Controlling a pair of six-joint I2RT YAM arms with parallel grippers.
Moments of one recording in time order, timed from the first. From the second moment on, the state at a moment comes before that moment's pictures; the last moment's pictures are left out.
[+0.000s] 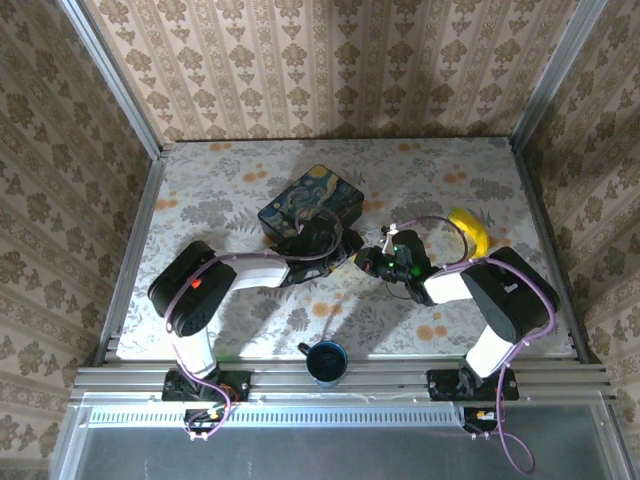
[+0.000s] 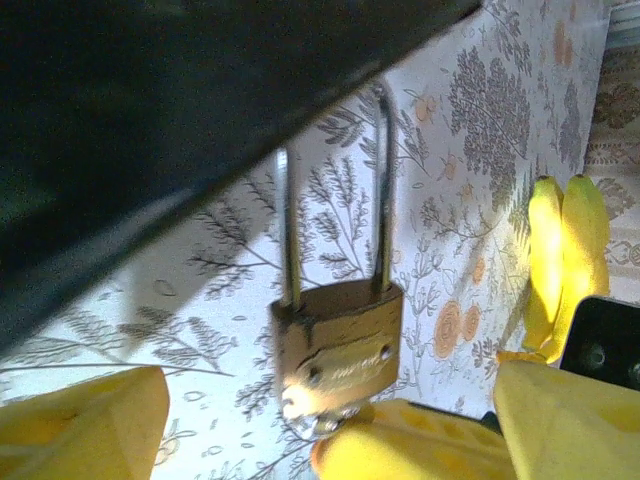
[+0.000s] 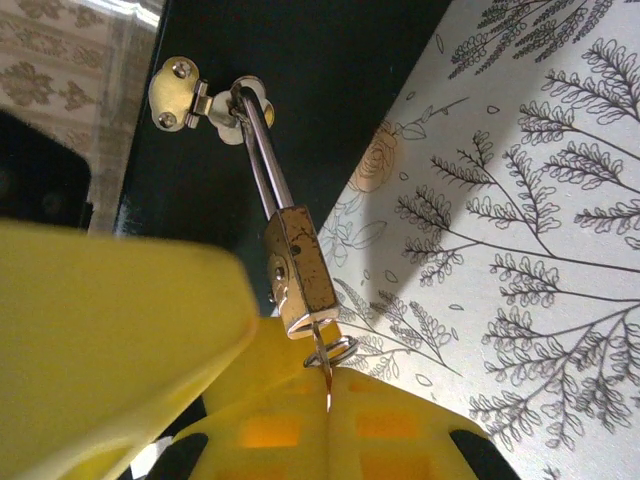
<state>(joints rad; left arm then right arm) -0.84 1.78 0.89 0.23 0.11 -1.23 0.47 1.68 0.50 0.67 -0.36 0.94</state>
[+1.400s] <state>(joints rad) -0.80 1.92 0.76 0.81 0.00 -1.19 0.47 1.76 0.57 0.77 -0.38 1.02</state>
